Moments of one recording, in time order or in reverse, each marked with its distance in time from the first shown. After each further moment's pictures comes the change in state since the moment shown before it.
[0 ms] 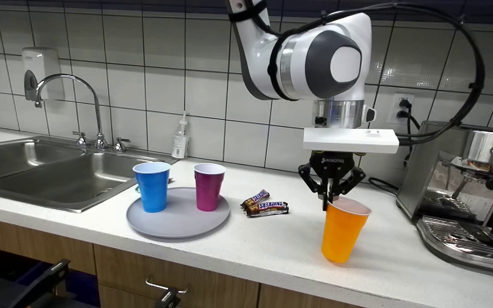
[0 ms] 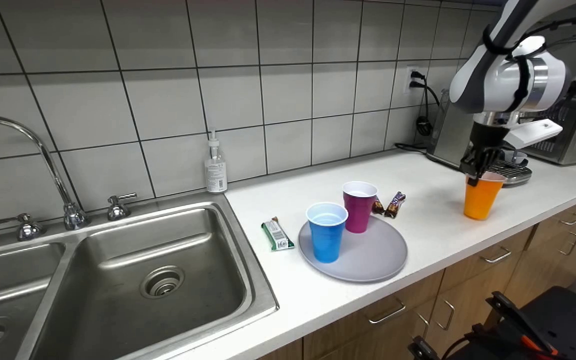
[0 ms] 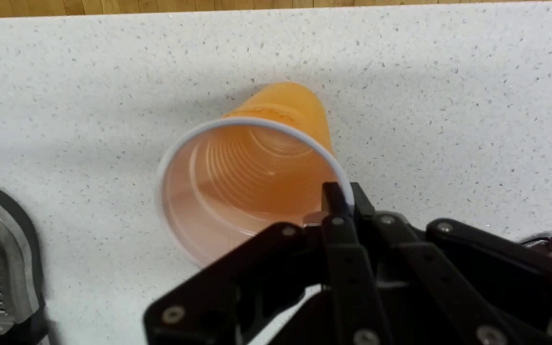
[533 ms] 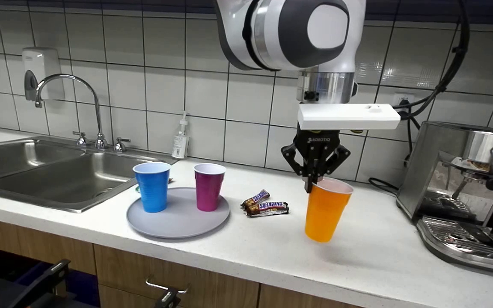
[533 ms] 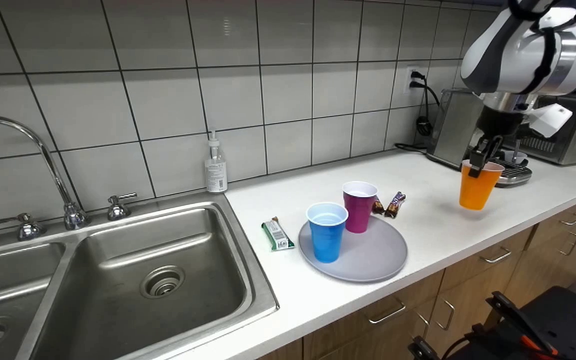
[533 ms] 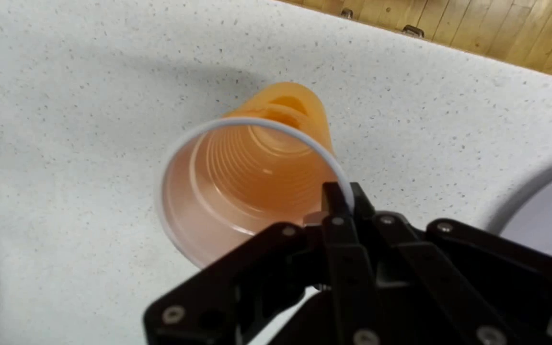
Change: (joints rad) arm 0.004 -0.209 0.015 -0.161 0.063 -0.004 -0.315
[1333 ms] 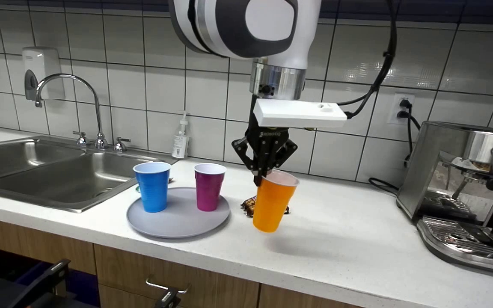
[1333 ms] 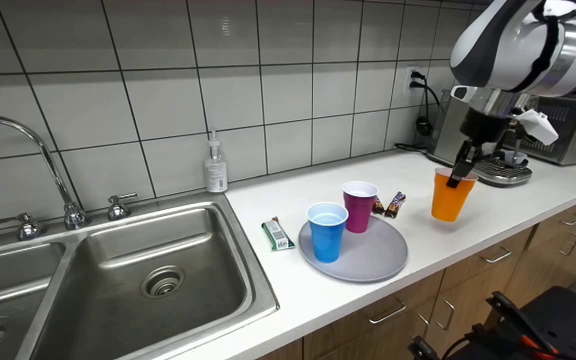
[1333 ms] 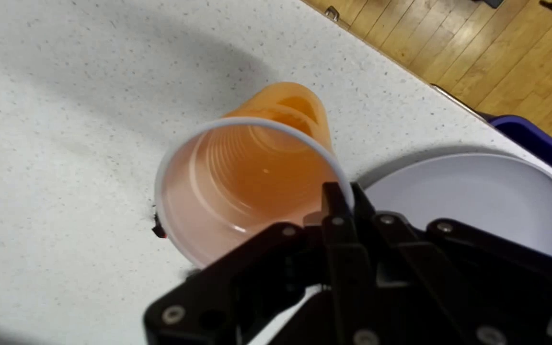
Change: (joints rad) arm 0.145 -0.172 -0.017 -0.183 0.122 -0.032 -0.263
